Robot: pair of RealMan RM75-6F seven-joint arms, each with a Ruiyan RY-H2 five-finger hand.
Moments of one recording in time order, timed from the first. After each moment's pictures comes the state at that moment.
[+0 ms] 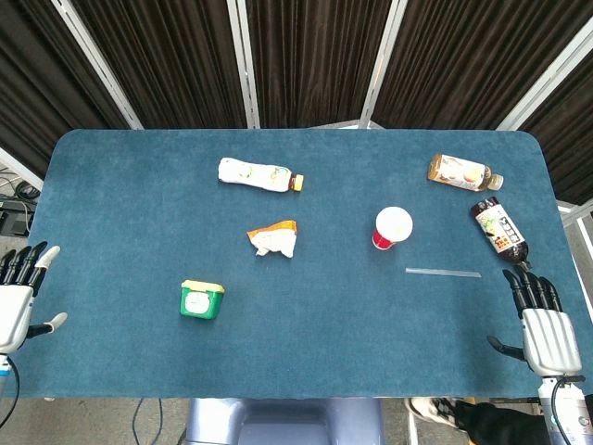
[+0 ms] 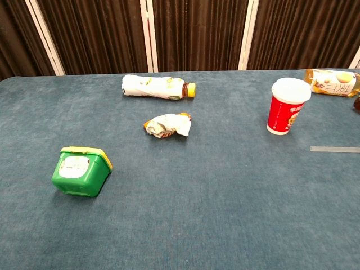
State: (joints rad) left arm -0.13 -1.11 -0.05 -1.62 1.46 1.44 0.12; right arm 0.07 -1.14 0.06 -1.67 -1.45 1.45 -0.11
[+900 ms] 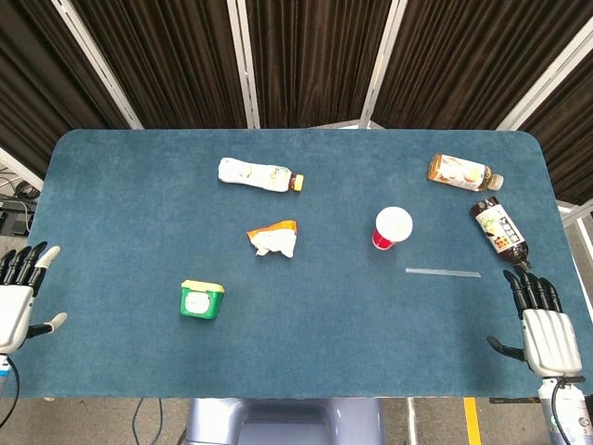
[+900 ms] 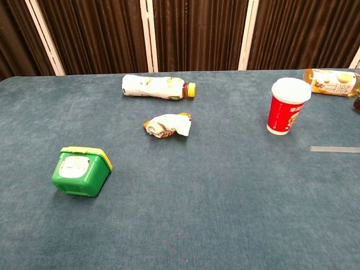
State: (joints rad) left arm -0.13 -1.11 -0.05 -1.62 1.46 1.44 0.12; right arm 0.07 -1.14 0.06 -1.68 -1.44 1.45 -0.11
